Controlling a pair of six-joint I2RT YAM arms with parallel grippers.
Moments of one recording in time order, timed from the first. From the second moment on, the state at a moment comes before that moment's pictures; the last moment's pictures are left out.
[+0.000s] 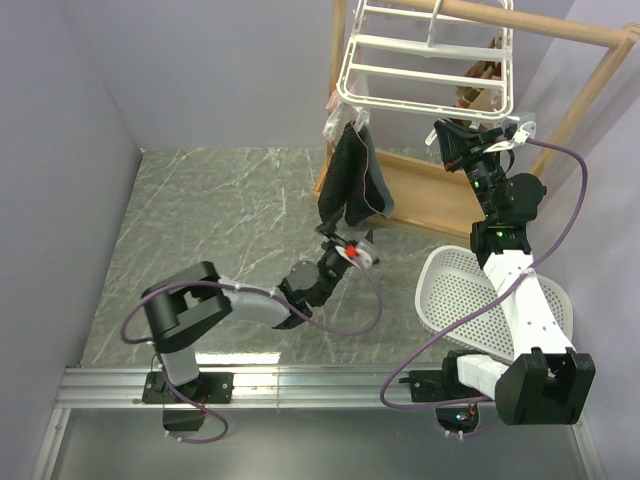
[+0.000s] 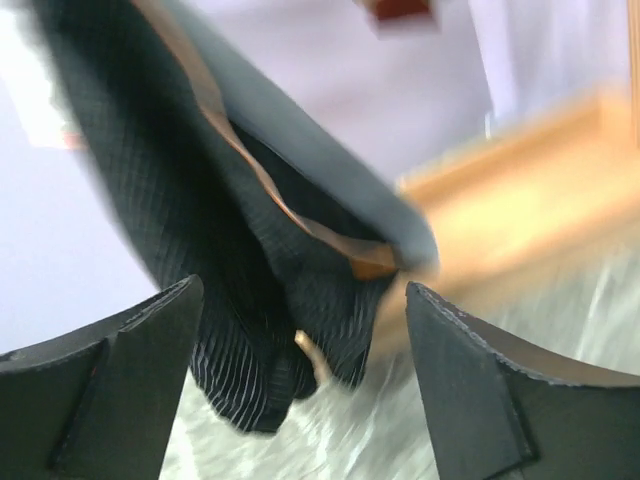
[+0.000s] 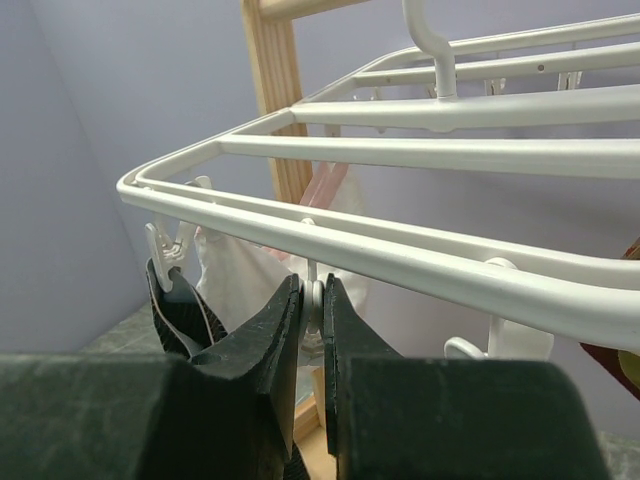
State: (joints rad) left arm -1.11 1.79 0.80 1.30 -0.47 0.64; right arm -0.01 1.14 0.98 0.63 -0.41 0.35
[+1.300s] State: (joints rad) left arm -1.05 1.81 1.27 0.41 -0.67 -0.49; right arm -0.01 1.14 1.00 0.61 -0.41 0.35
